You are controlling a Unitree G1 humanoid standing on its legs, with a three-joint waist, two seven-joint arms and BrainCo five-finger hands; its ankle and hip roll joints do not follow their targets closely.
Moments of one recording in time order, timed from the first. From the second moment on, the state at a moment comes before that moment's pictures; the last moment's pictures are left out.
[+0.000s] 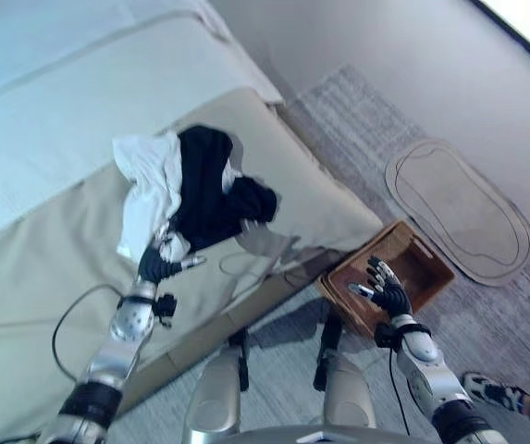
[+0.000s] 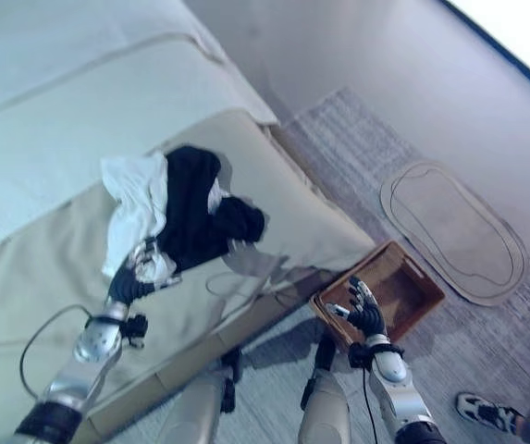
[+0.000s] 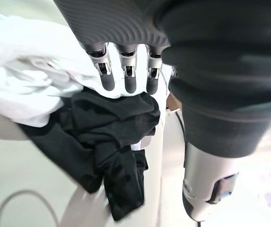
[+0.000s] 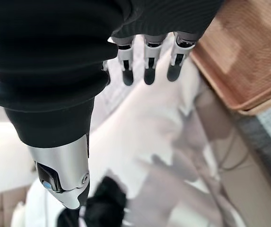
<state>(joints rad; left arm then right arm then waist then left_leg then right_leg) -0.20 0.53 -0.19 0.35 -0.03 -0.27 0.28 -0.10 -0.34 0.22 0.45 0.35 -0.23 -0.10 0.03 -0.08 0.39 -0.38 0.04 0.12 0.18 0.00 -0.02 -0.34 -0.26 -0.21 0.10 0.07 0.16</state>
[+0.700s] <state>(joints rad) -0.77 0.70 -0.34 0.64 0.63 0.04 0.67 -0.35 -0.38 0.23 0.35 0.36 -0.30 -0.19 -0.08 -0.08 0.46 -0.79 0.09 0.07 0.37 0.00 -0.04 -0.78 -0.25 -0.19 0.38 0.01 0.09</state>
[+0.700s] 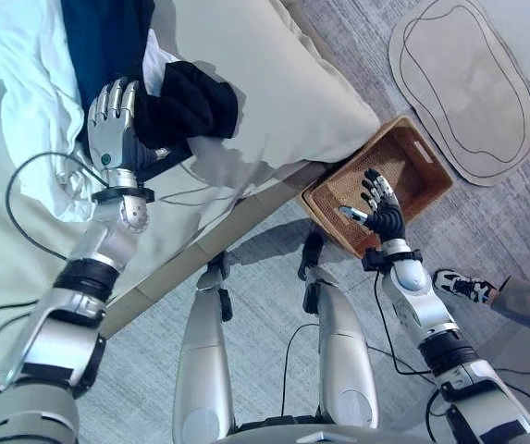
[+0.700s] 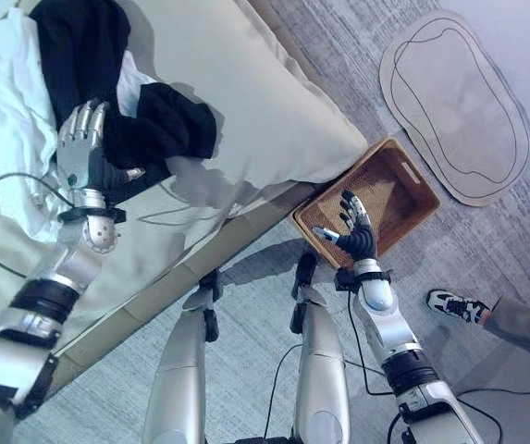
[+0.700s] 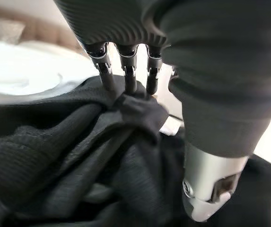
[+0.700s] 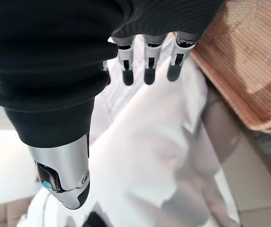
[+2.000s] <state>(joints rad) -0.62 0.68 -0.30 0.51 0.84 0.12 0.44 -0.31 -0.40 0.23 0.32 0.32 -0.30 -0.16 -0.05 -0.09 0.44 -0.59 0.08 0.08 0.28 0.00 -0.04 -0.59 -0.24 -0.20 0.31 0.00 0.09</state>
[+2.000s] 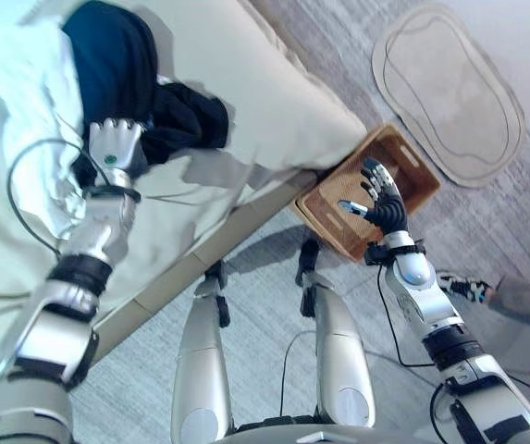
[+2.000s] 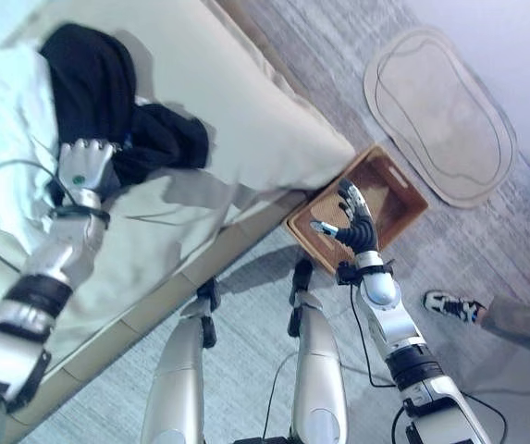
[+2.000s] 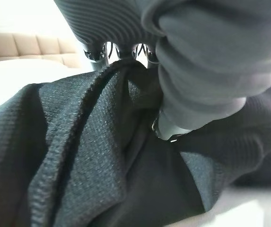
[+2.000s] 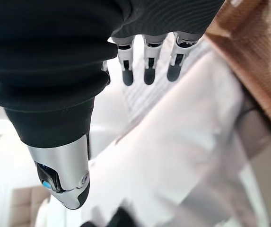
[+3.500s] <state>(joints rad) -0.39 0.53 -0.35 -0.13 -0.12 -0.18 0.03 -0.45 -0.39 0.57 0.28 -0.04 -0.17 0.08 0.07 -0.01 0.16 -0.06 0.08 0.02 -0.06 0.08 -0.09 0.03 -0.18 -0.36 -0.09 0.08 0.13</state>
